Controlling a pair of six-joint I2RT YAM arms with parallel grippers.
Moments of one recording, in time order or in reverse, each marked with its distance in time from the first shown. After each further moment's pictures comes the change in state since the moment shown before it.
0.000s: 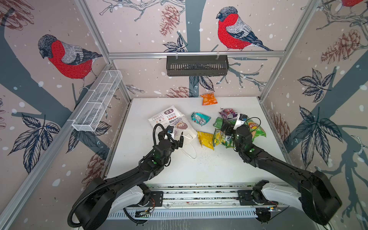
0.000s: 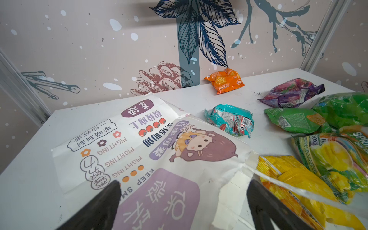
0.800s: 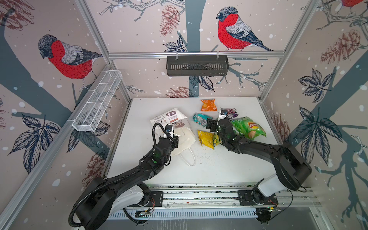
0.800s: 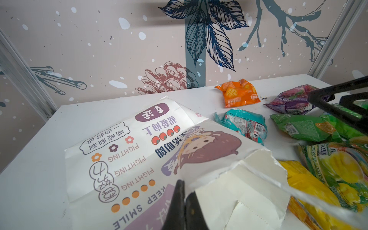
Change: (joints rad) left arm 0.028 0.008 0.010 0.000 -0.019 -0.039; right arm 0.085 0.380 0.245 0.002 -0.131 0.085
